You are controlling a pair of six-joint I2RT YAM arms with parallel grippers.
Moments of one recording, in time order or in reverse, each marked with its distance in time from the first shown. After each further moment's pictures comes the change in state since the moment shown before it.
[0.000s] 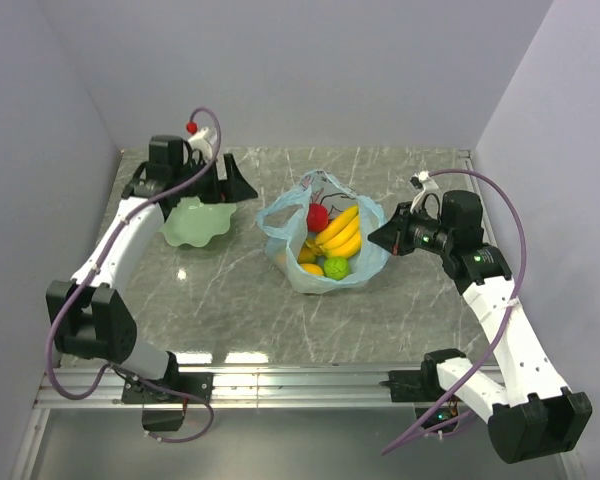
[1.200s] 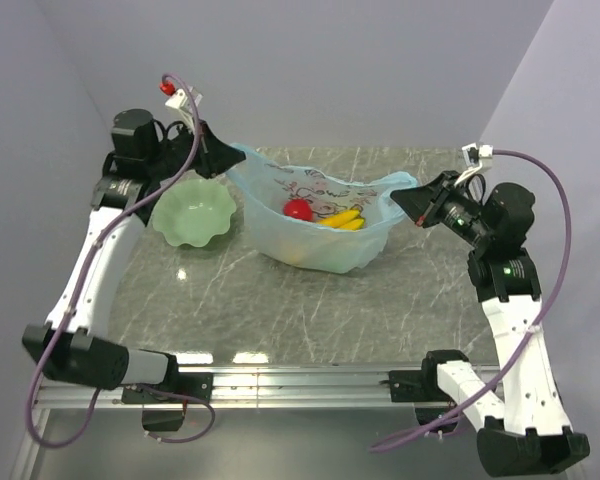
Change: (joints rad) left arm -0.022 -0.152 0.110 0.140 0.097 -0.047; right arm -0.130 -0.075 0.150 0.186 -0.008 0.240
